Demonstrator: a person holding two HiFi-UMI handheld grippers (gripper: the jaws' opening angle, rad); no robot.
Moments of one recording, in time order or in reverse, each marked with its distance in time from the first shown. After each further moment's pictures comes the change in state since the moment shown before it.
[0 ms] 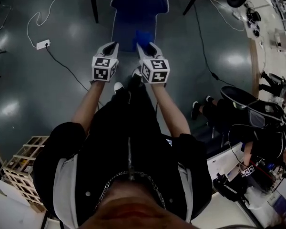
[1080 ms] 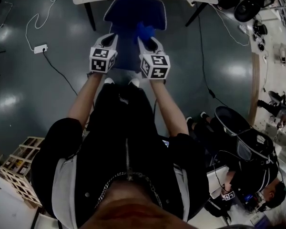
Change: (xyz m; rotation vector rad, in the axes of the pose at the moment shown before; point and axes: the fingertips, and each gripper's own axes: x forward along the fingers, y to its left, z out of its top) left arm 0.188 0.052 0.097 0.020 -0.008 0.066; right arm 0.134 -0.147 0.083 -0.016 -0.031 0.034
